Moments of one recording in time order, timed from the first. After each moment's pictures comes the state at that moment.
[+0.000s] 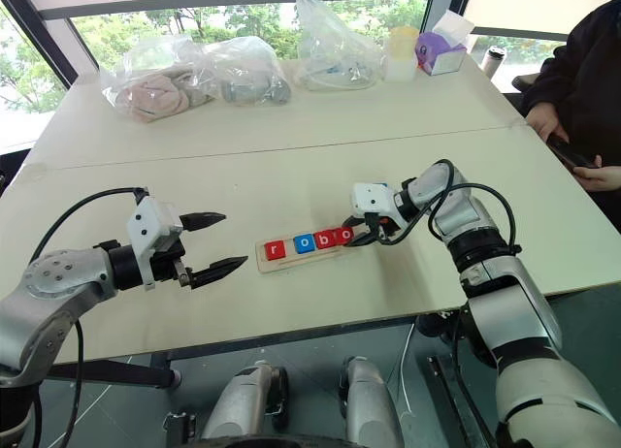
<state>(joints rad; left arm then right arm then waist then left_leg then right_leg) -0.09 0.78 0.11 -0.56 -0.52 0.58 -0.76 -0.92 -0.56 0.33 0.73 -0.07 -0.14 1.48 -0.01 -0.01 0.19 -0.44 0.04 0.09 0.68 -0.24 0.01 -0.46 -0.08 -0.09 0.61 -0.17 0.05</state>
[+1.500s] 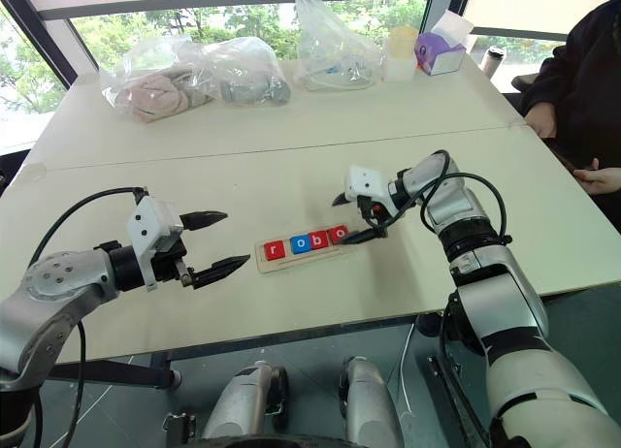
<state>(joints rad) -0.09 0.77 0.11 -0.59 -0.53 0.59 -0.73 -0.98 -0.51 0.26 0.79 -0.05 -0.08 1.41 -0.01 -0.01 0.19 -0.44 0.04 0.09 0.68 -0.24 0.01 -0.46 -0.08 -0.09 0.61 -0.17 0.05</state>
